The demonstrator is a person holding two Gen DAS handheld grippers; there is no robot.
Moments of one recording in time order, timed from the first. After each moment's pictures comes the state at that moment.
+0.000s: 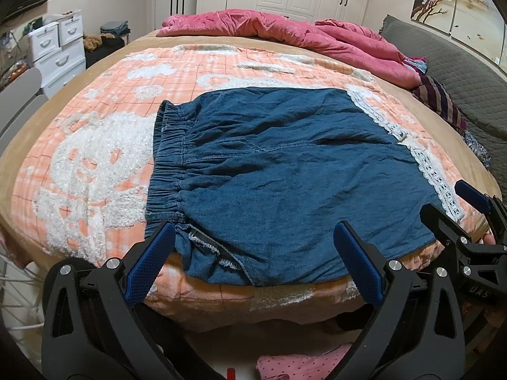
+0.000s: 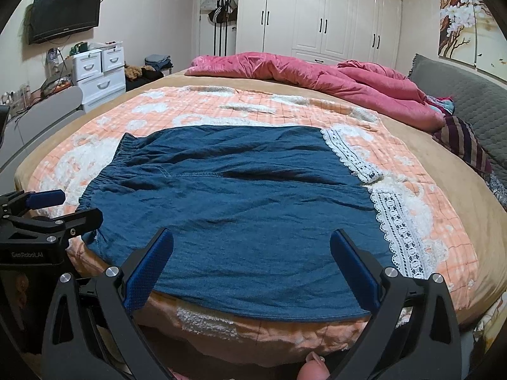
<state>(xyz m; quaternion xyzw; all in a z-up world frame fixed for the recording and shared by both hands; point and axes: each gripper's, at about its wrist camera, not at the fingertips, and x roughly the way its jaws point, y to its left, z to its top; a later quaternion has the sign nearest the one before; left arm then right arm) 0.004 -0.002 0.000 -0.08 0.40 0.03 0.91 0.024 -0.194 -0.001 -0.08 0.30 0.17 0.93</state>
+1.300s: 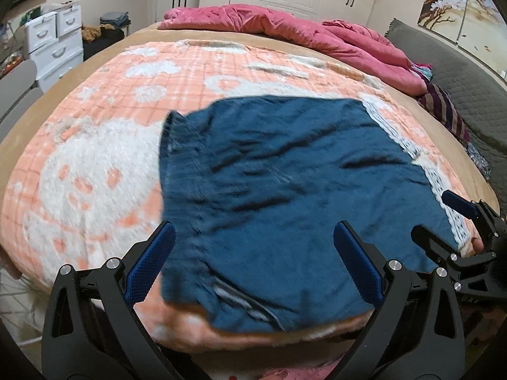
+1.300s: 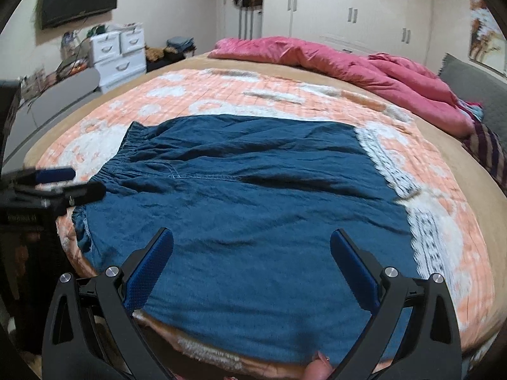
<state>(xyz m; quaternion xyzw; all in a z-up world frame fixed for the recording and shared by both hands) 0.054 0.043 -0.002 -0.10 0.40 0.03 0.91 0.088 -0.160 -0.011 -0.10 0.34 0.24 0.90</state>
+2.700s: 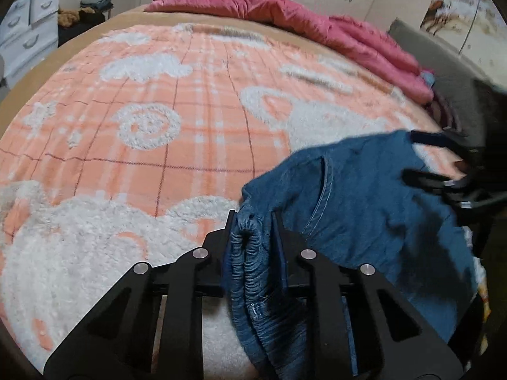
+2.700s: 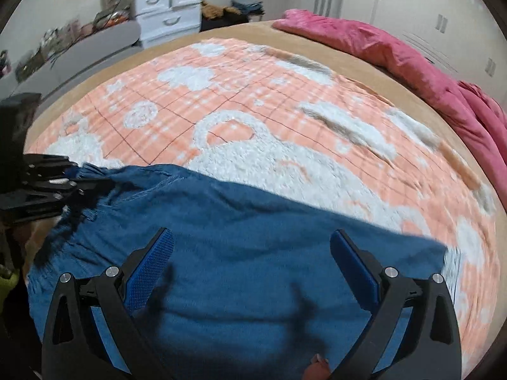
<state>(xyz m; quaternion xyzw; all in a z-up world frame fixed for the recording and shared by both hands) 0.193 0.166 -0.042 -0.13 0.42 -0.04 0.90 0.310 -0.024 -0.016 -0.22 0.39 0.36 0.82</state>
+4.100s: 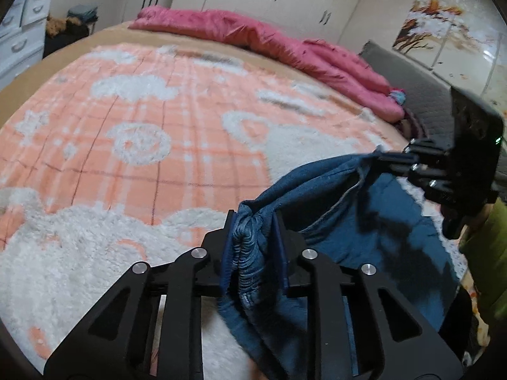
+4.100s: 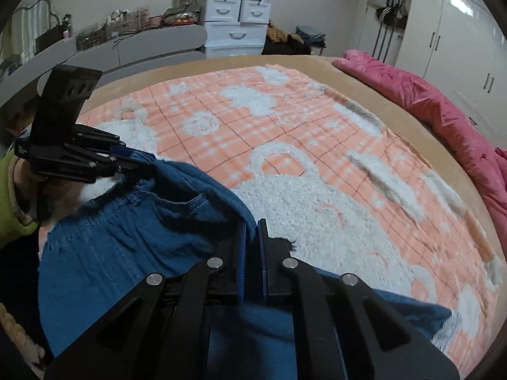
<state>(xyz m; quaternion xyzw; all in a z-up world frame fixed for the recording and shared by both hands) 0.170 0.175 -0.029 -0.15 0.35 -0.10 0.92 0.266 -0.033 0.010 -0.25 0.30 0.47 0.79</state>
